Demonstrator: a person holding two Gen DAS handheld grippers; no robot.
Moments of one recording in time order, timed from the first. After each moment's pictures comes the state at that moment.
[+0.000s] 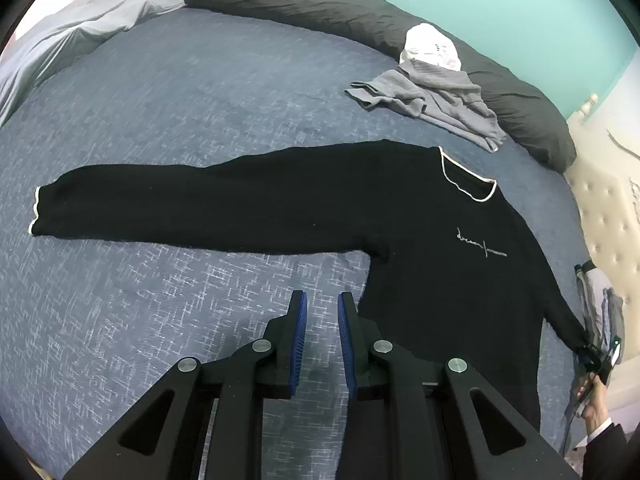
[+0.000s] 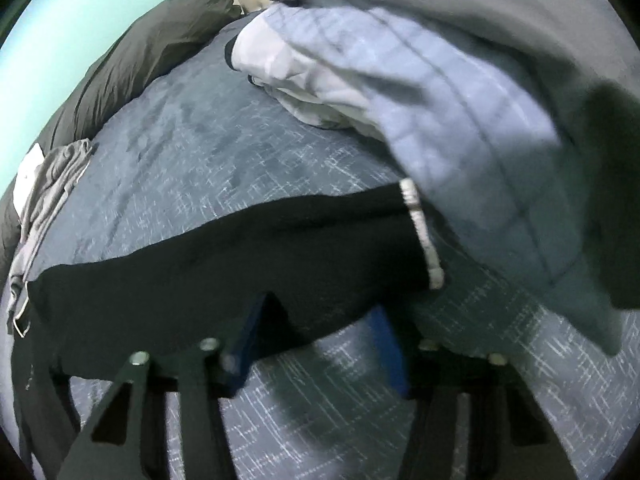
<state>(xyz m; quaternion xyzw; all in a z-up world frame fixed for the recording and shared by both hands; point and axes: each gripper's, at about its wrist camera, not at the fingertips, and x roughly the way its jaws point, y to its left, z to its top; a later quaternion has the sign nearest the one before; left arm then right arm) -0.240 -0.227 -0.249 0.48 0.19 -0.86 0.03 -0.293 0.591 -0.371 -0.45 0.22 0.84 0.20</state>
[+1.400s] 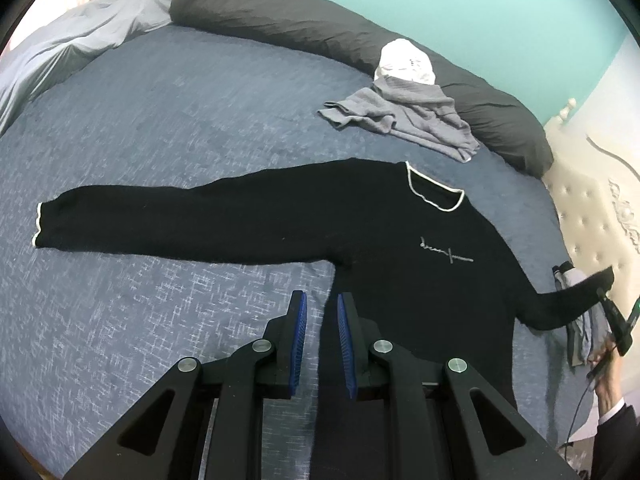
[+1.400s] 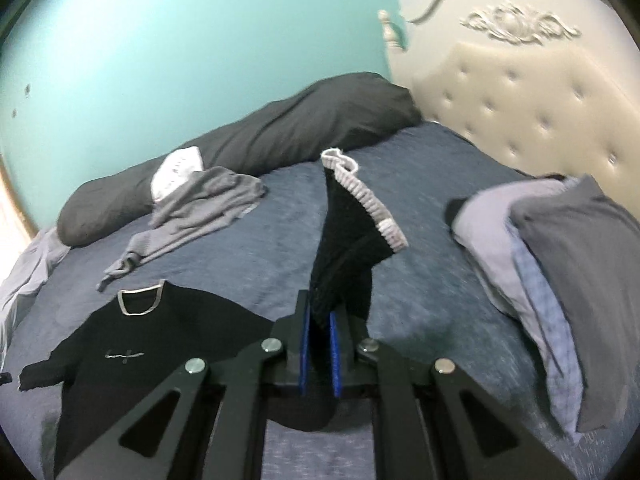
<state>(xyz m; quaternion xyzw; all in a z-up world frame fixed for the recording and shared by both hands) -0.225 -0.213 -0.208 0.45 0.19 -0.87 0.00 -0.318 0.468 -0.214 -0.29 0.11 0.95 -0.02</state>
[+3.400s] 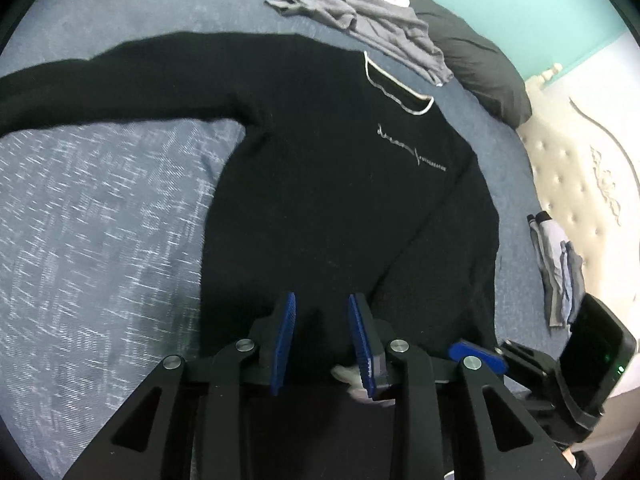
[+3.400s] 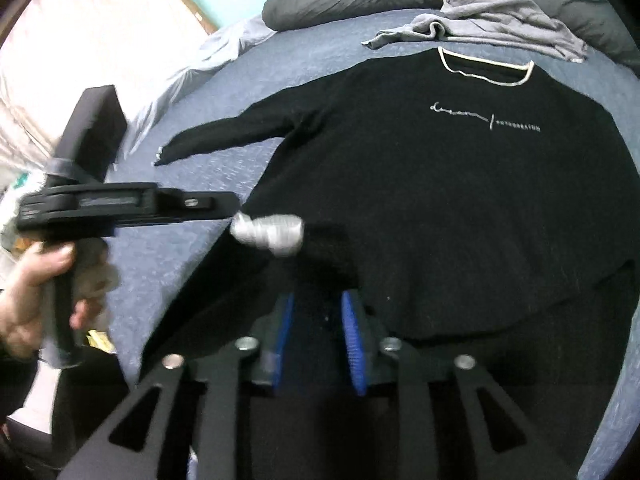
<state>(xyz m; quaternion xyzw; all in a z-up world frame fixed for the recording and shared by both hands) -0.228 -0.121 -0.320 0.53 0.24 -0.81 -0.08 -0.213 0.101 -0.336 -0.49 0.01 0.78 -0.39</state>
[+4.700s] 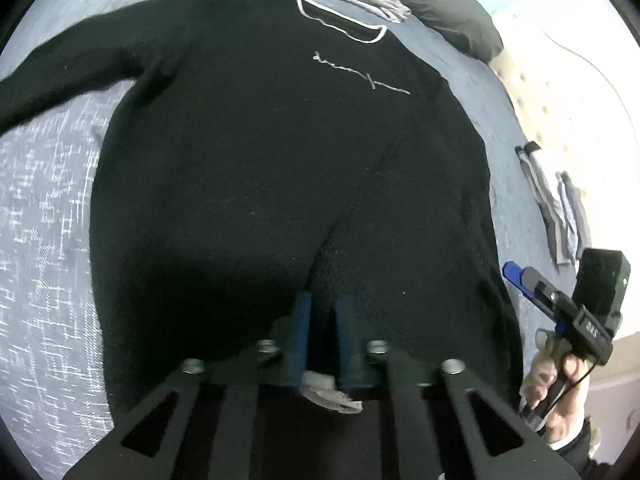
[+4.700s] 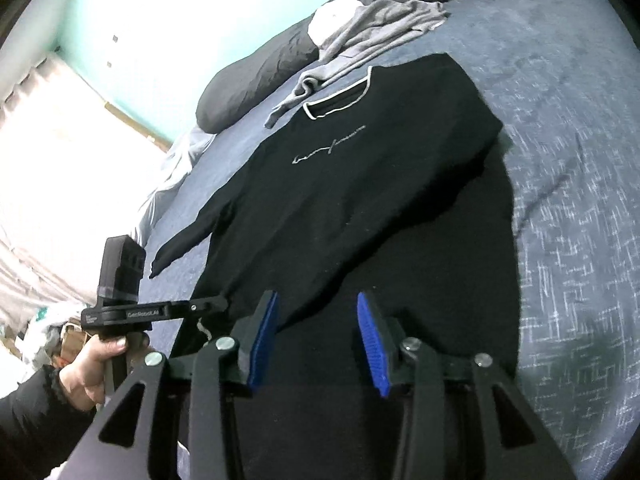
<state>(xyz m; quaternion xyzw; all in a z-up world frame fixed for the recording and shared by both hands) -0.235 -0.060 -0.342 0.57 0.17 -0.79 -0.16 -0.224 0.260 -0.354 -0.45 0.22 0.81 -0.30</state>
